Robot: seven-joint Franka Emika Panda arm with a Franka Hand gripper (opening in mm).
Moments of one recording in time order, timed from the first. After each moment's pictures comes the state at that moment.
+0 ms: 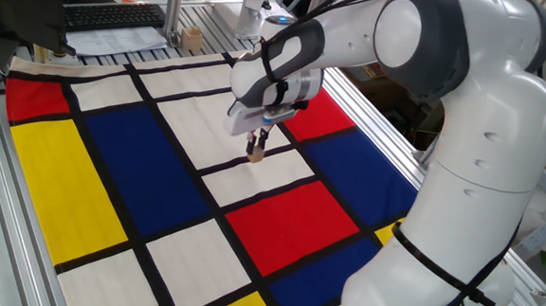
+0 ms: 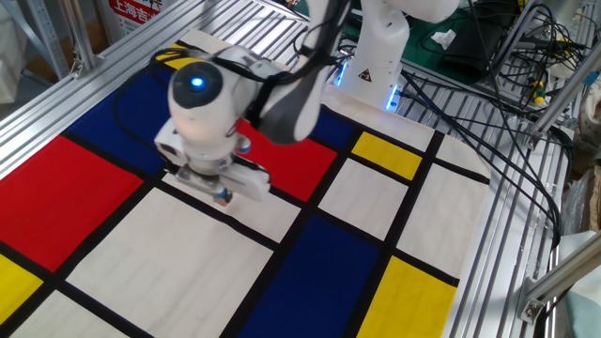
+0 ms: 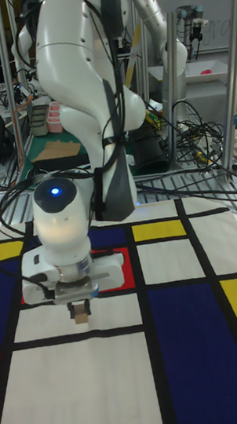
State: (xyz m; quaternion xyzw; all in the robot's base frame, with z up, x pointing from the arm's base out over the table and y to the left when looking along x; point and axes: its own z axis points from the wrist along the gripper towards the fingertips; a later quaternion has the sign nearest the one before) arm 0.518 -0.091 0.107 0.07 -1.00 0.01 0.06
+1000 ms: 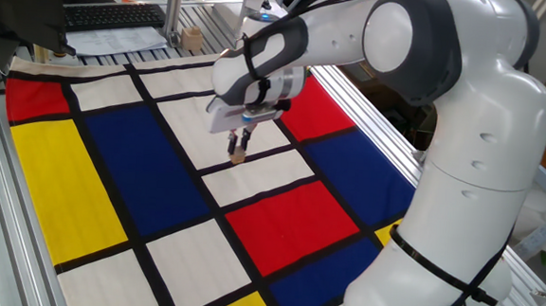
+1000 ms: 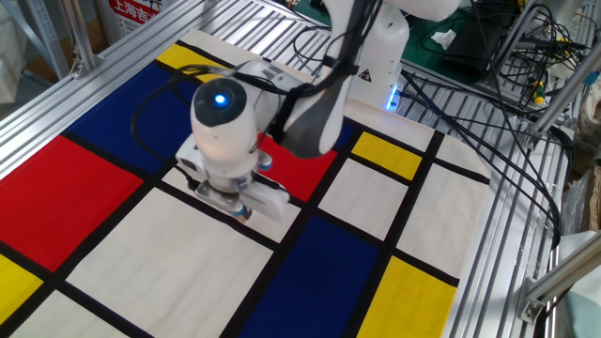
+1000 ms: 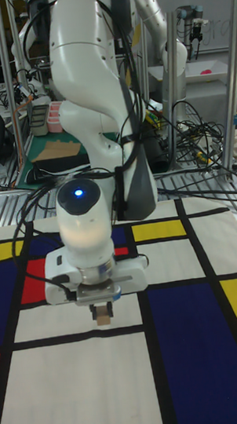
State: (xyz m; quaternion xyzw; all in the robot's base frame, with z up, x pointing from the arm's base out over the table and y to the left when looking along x) arm 0.529 -0.043 0.107 0.03 -1.00 0.00 0.06
